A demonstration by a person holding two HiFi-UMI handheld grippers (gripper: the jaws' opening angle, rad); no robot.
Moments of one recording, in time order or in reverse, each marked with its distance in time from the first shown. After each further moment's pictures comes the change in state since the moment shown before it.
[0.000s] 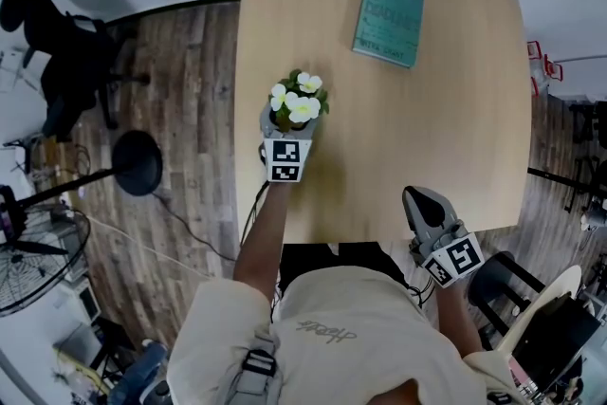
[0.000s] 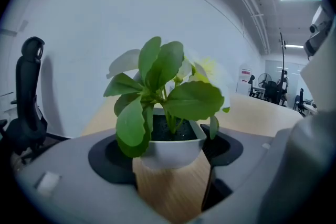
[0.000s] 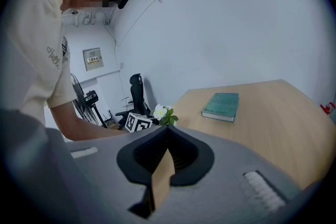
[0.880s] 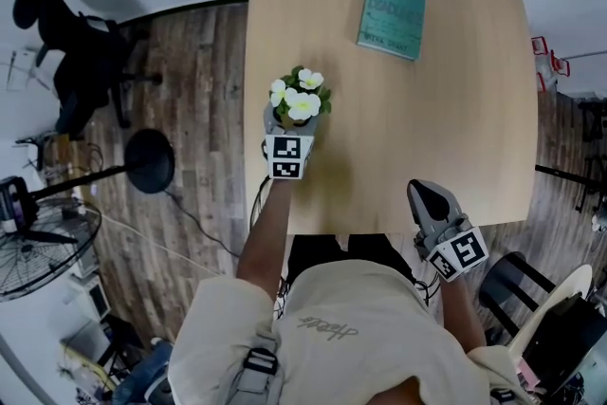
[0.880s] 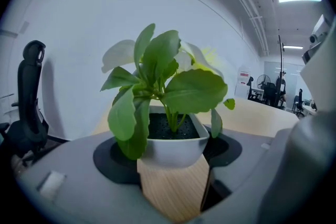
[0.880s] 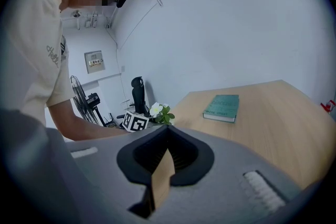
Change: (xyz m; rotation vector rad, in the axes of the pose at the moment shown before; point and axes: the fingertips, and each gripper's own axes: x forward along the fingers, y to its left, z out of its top) left arm -0.023 0.001 0.017 0.010 -0.018 0.000; right arm -0.009 0.007 -0.005 0.005 -0.035 0.008
